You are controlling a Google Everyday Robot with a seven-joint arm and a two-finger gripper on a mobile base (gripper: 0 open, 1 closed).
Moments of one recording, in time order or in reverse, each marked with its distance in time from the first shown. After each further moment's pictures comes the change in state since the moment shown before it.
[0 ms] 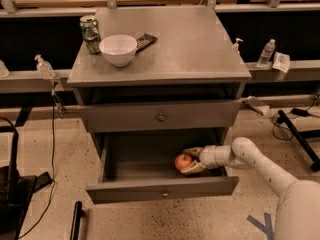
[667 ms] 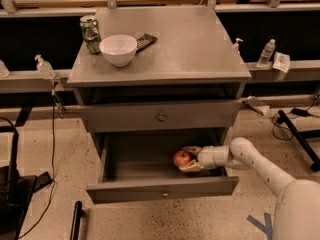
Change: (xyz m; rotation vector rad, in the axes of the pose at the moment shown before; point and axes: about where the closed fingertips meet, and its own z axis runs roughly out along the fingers) arm -0.001 0.003 0.007 -0.011 -0.005 0.001
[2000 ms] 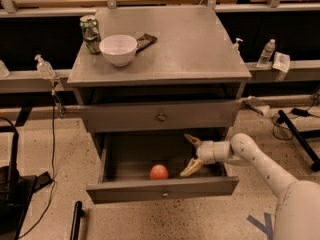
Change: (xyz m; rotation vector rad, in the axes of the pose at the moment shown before) arm -0.040 -0.008 -0.006 -0.014 -0.115 -0.013
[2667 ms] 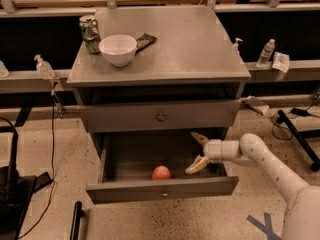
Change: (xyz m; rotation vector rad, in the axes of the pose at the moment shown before) arm -0.012 -0.005 -0.030 0.030 -0.061 0.090
